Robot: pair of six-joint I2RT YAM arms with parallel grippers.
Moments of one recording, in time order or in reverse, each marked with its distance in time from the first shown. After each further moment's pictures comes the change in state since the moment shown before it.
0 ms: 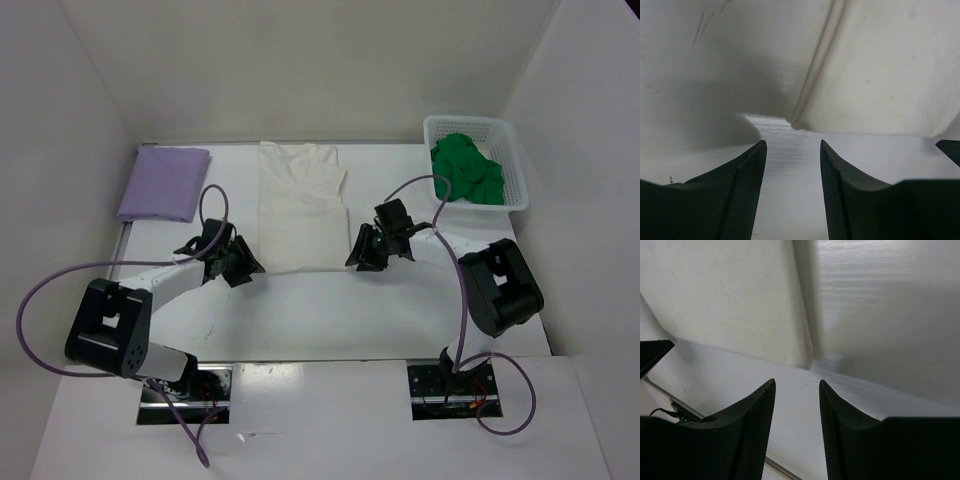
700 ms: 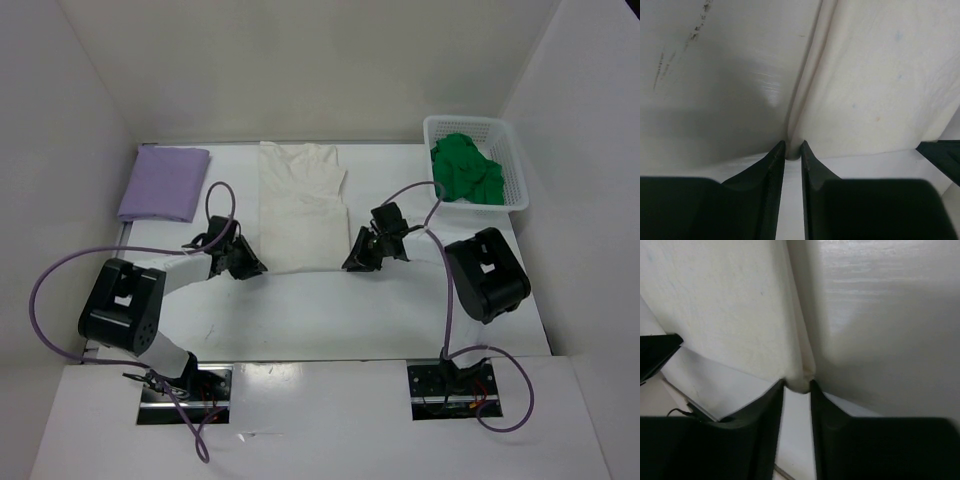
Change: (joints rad) left arm 0.002 0.137 0.018 0.126 0.040 -0.018; right arm 0.000 0.107 -0.015 0.115 -0.060 0.073
